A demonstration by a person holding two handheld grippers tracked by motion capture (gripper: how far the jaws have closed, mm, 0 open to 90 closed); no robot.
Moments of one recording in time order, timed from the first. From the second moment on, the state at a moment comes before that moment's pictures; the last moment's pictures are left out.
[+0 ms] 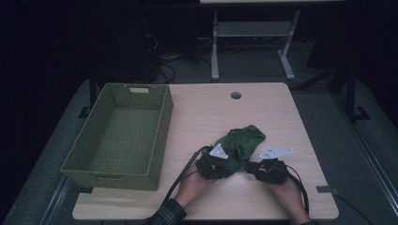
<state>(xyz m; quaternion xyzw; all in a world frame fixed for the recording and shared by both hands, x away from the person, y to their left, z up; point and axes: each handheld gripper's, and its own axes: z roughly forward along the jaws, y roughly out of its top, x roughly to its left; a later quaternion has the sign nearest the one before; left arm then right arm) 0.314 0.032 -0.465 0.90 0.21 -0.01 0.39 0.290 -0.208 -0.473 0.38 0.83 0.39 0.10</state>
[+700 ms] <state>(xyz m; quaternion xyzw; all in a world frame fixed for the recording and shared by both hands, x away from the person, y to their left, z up) 0.316 0.072 -0.418 0.86 0.24 -0.01 0.46 0.278 -0.239 -0.447 0.38 0.82 0.39 0.15</state>
